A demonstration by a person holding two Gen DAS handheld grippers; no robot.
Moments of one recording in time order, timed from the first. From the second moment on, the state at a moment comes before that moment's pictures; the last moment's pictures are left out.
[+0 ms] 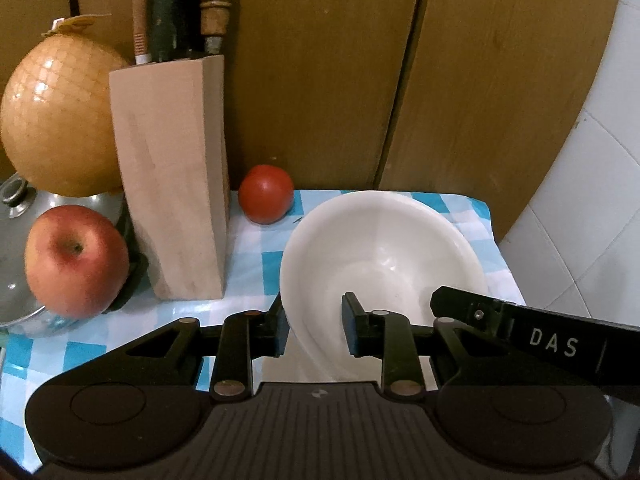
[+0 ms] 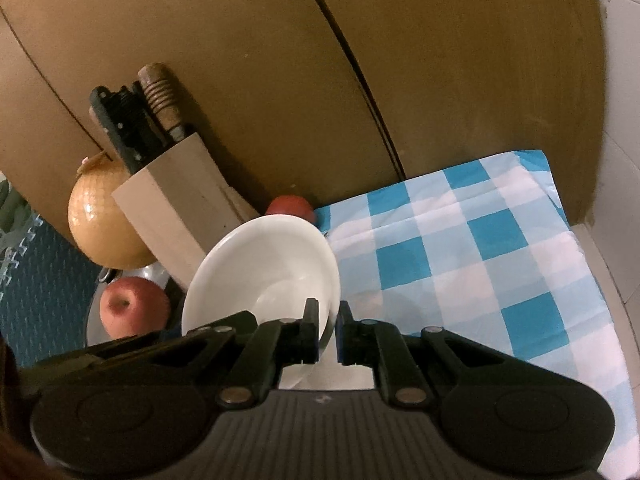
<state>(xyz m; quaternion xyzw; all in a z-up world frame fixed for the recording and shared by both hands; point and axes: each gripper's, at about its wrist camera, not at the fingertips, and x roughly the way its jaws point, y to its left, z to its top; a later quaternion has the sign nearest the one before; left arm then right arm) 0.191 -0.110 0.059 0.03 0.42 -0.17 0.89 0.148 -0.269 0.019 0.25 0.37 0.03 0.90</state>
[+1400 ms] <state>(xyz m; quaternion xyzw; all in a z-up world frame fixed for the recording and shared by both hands) 0.169 -0.092 0.016 0.04 0.45 -0.16 0.88 0.123 -0.228 0.000 0.15 0.41 0.01 0.90</state>
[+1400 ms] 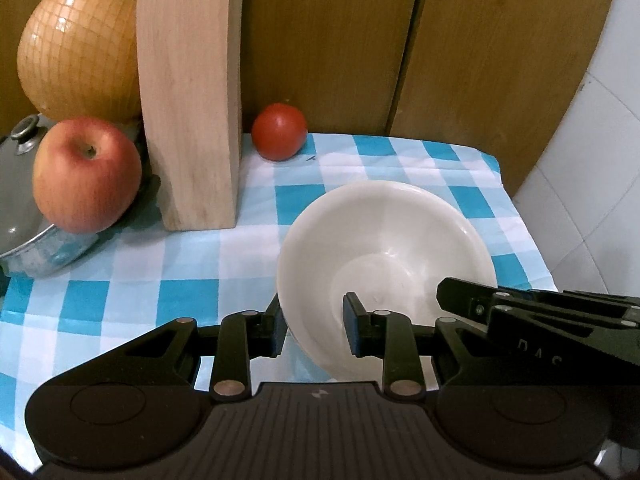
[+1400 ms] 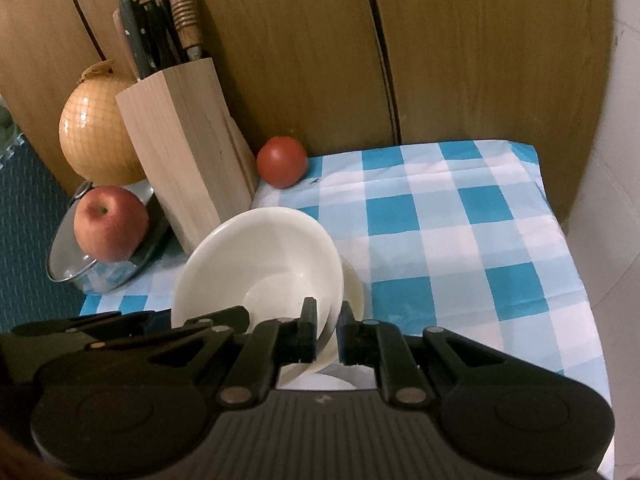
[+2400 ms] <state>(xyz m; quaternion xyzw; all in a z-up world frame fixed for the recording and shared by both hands) 0.165 -0.068 0.026 0.03 0.43 -0.18 0.89 0.129 -0.241 -0.005 0.15 0.39 -0.01 0.91</state>
